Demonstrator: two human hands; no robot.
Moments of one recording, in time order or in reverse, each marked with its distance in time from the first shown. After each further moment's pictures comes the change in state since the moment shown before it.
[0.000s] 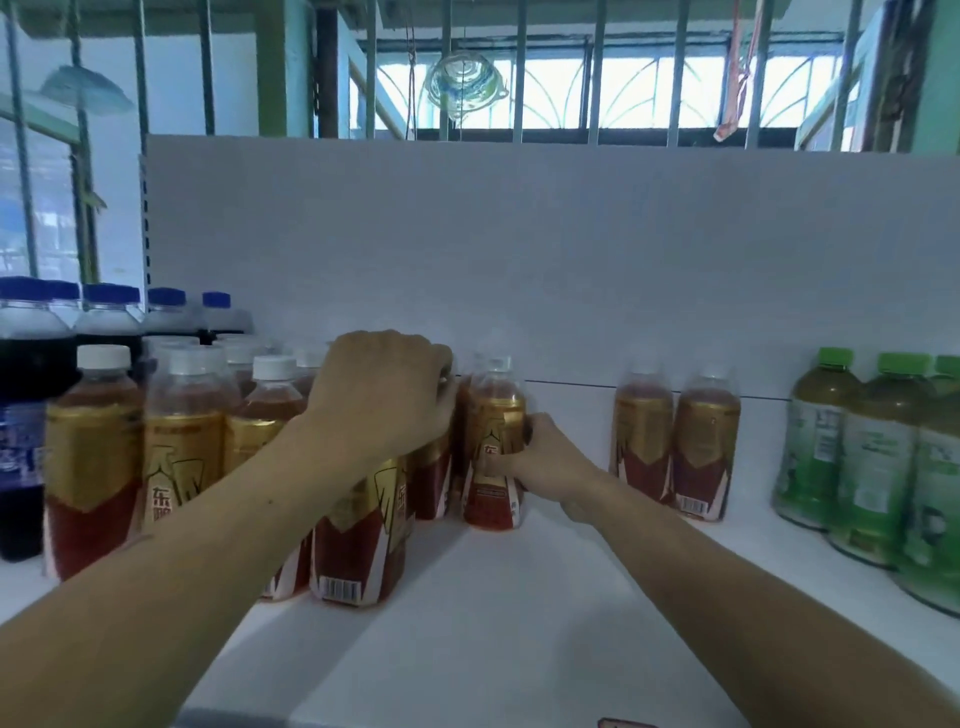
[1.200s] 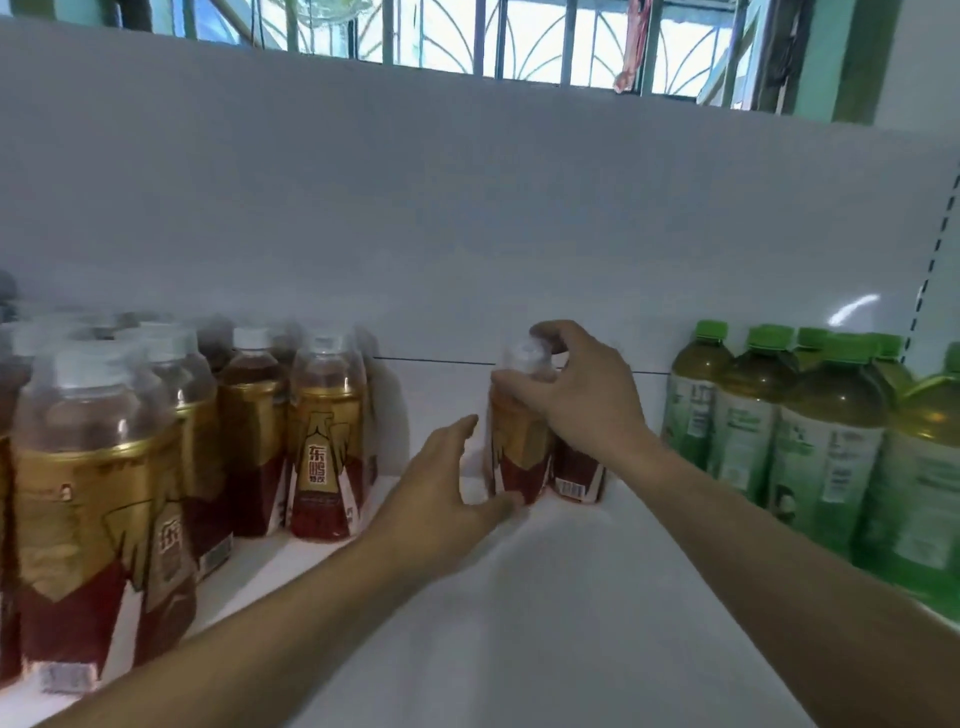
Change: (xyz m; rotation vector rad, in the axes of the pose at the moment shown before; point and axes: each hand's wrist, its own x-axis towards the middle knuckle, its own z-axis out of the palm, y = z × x) left_hand 0.007 0.167 0.082 -1.238 -0.436 -0.224; right_hand -0.028 0.012 -0.138 -0.474 0.509 -0.180
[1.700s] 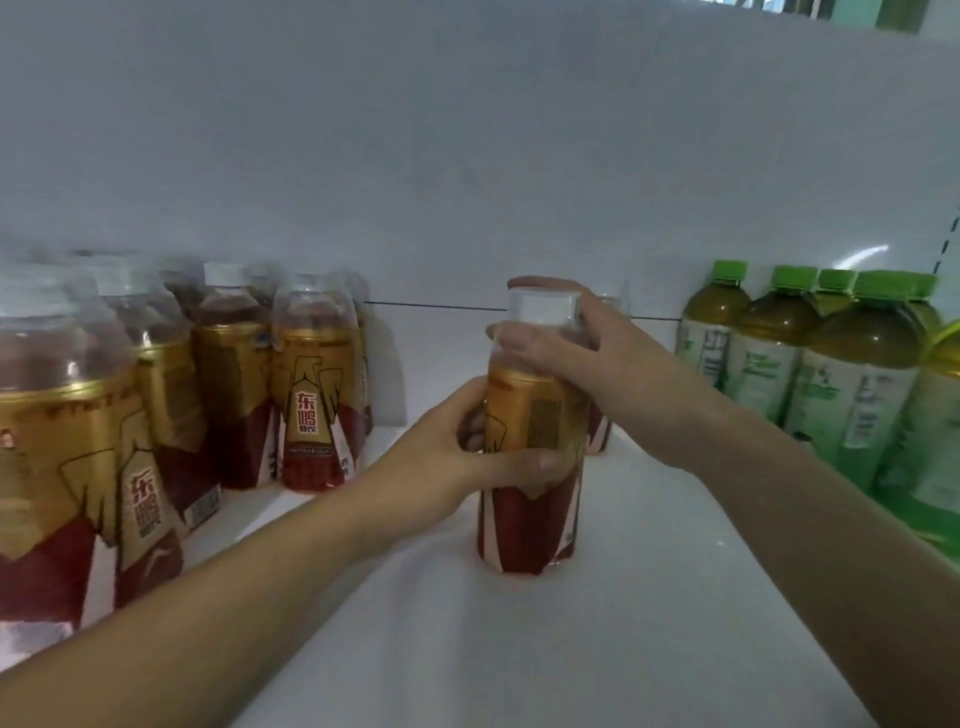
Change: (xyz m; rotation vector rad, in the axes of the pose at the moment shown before) left_hand -0.015 0.015 -0.013 -0.538 -0.291 0.034; right_hand -0.038 -0.015 -0.026 0.446 -0.399 0.077
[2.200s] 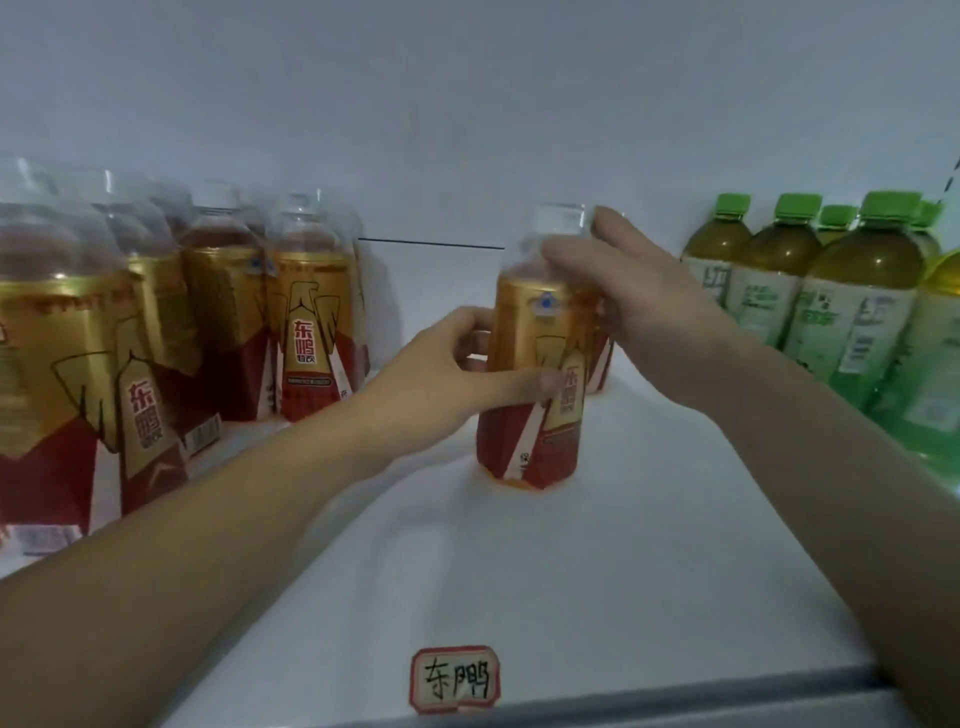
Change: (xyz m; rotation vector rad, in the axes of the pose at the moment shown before) left_hand -0.005 0.000 0.002 0.127 0.104 -0.041; right_hand -0.008 0.016 0.005 0.153 0.131 -0.058
